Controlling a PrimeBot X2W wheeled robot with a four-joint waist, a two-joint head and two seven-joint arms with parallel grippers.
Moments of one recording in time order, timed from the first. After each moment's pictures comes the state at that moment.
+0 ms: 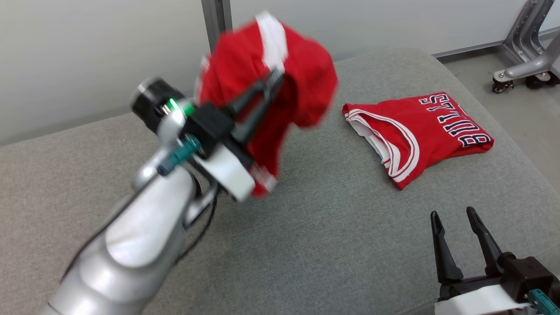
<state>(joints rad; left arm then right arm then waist) -0.75 0.21 -0.60 0.33 -0.27 -0.12 -0.20 0.03 -0.05 0.05 0.09 0.13 0.13 -0.26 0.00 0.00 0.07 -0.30</state>
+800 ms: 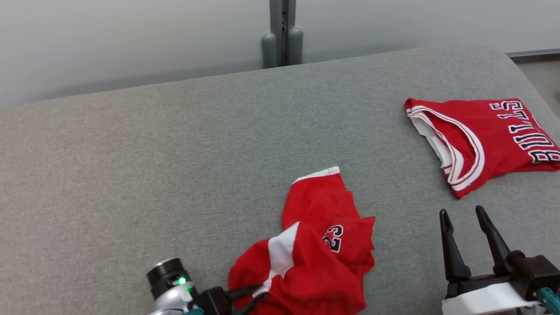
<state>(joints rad) -0.43 0.50 -1.18 0.27 -0.40 -0.13 -0.26 0.03 -0.05 0.02 0.10 0.14 0.13 -0.26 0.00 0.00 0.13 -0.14</state>
